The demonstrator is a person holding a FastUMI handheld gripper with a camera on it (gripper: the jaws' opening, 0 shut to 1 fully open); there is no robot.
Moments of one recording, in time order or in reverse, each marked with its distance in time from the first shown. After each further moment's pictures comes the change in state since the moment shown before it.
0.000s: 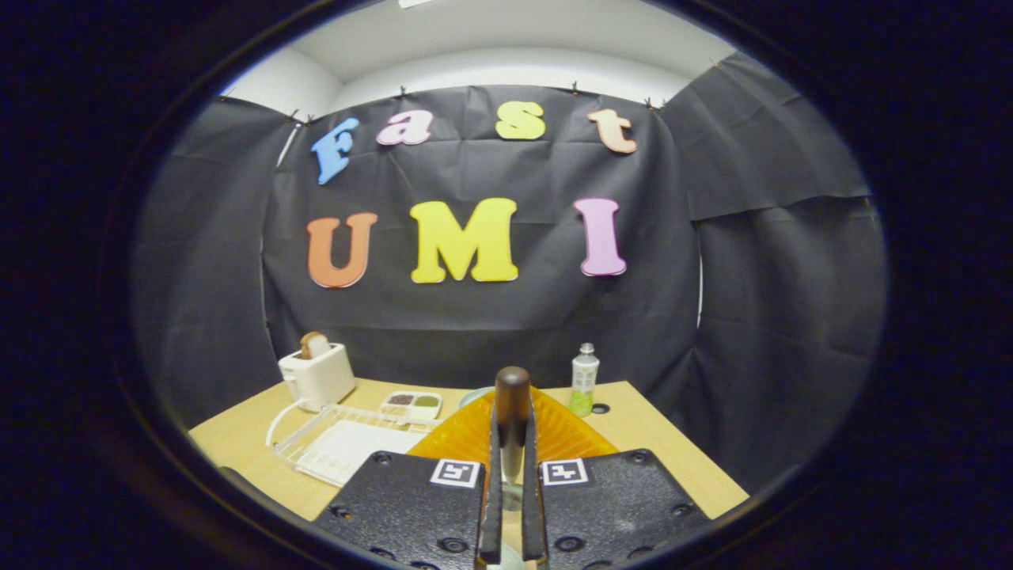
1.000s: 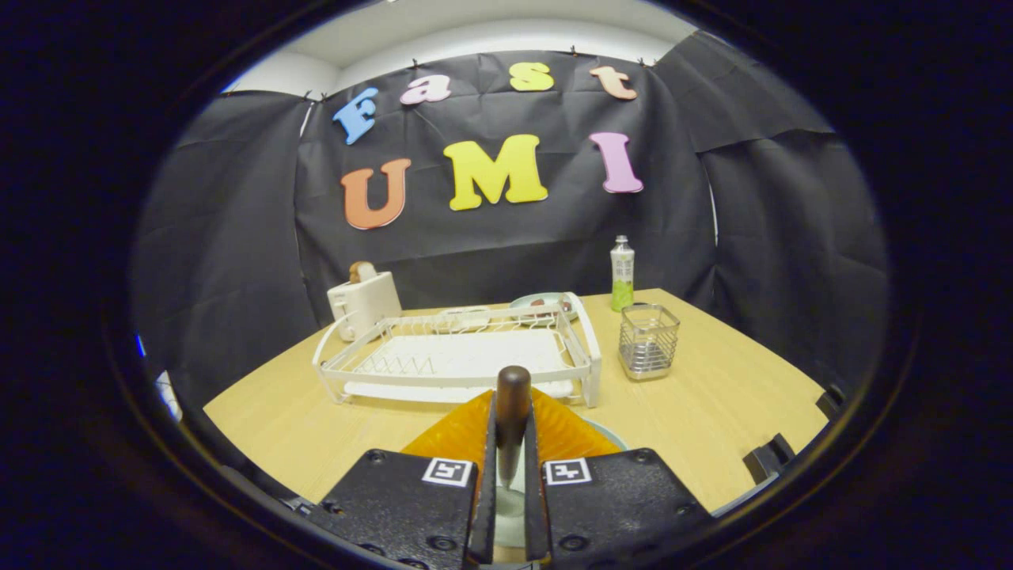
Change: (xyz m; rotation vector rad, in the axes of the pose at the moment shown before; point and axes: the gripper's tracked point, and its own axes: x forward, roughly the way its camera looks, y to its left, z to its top) arm -0.053 0.058 -0.171 0.099 0.168 0.033
